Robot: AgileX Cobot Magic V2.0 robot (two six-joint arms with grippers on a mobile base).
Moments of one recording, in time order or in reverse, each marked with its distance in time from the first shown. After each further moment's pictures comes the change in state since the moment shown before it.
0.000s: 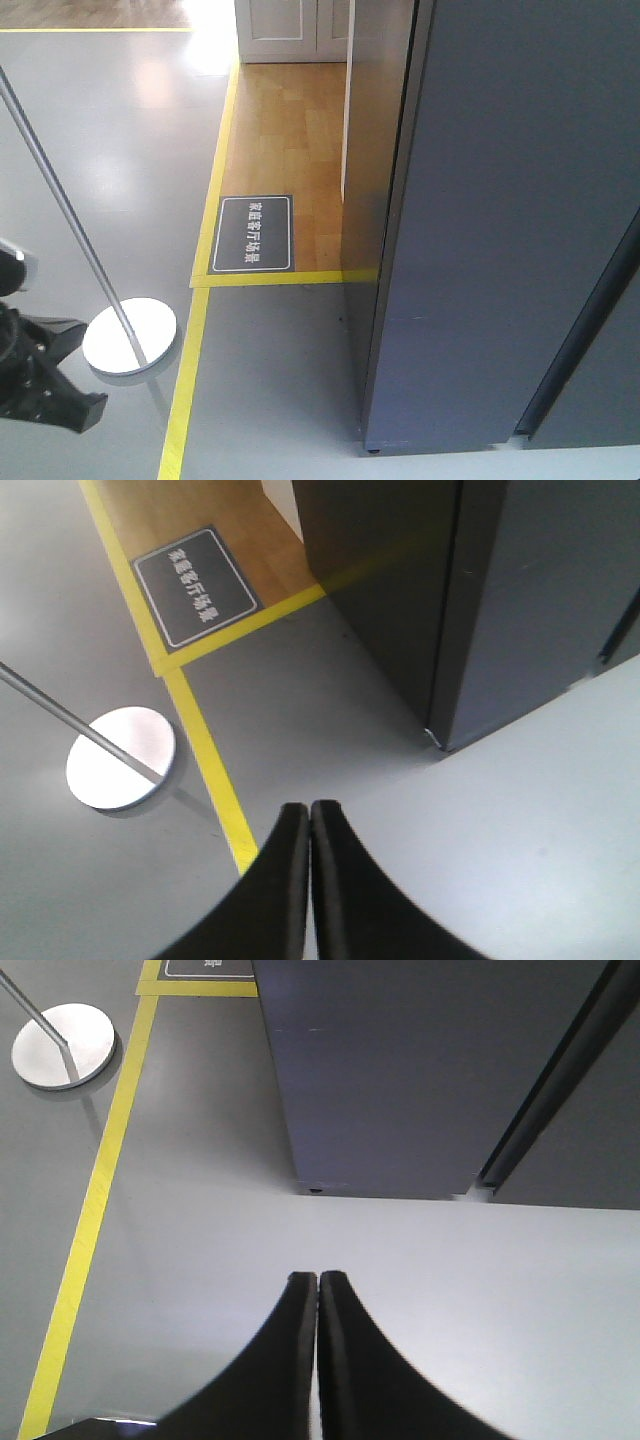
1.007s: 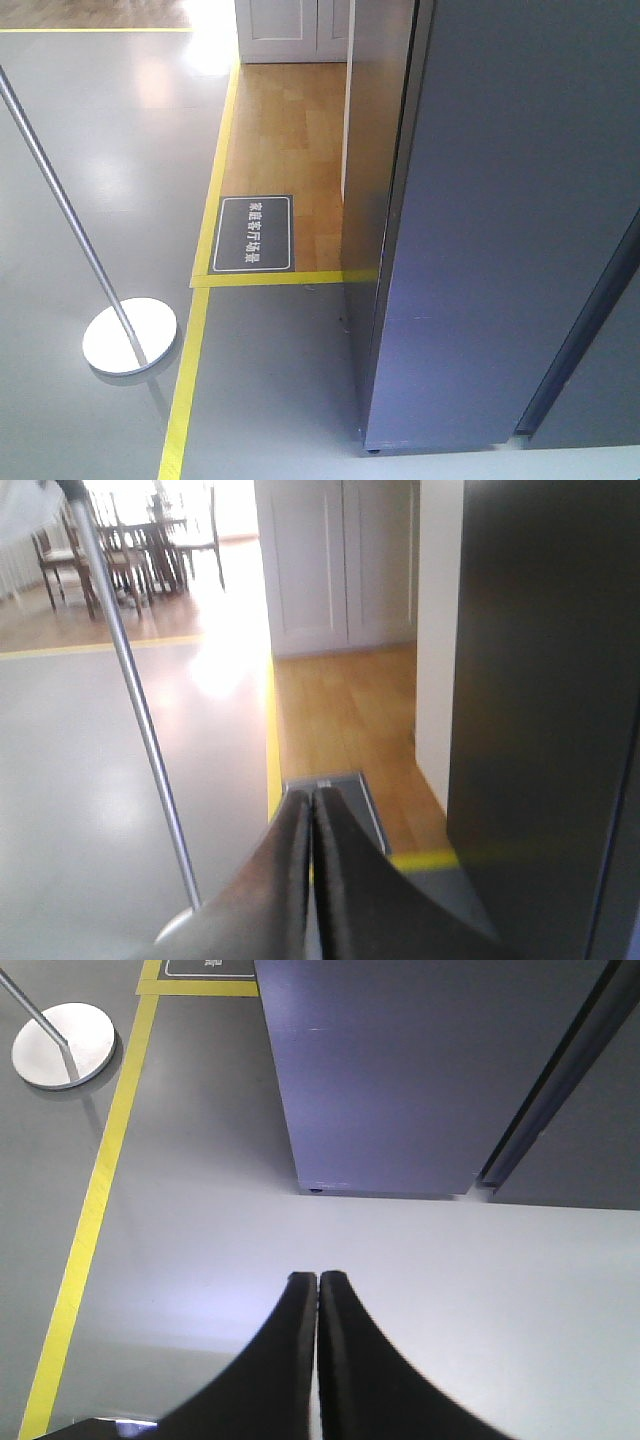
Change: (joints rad) left arm 0.544 -0.893 0.658 -0.385 -0.453 0.372; right arm 0.000 0.000 0.000 0.000 0.001 0.000
